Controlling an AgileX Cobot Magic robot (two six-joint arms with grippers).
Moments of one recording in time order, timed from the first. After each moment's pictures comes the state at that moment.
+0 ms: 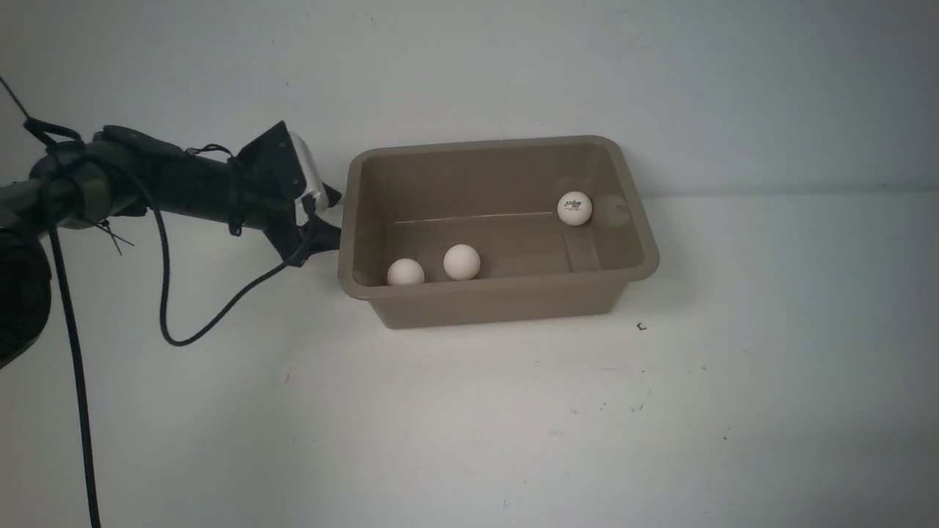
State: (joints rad) right arm 0.12 -0.01 0.02 0.05 0.38 -0.06; left arm 0.08 2.45 -1.92 -1.12 0.88 1.97
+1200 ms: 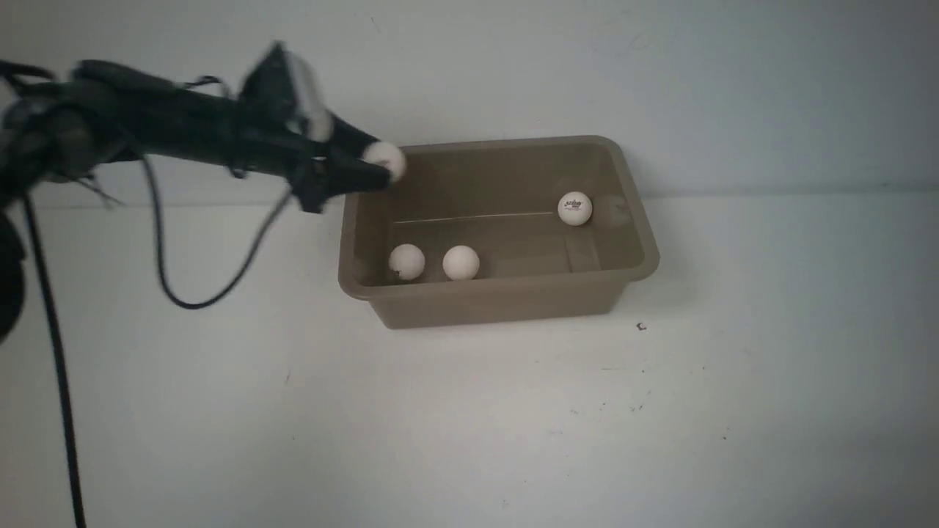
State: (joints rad) right arm 0.12 -0.01 0.02 0.05 0.38 -0.06; left arm 0.02 2.31 -1.92 -1.18 1.06 1.86
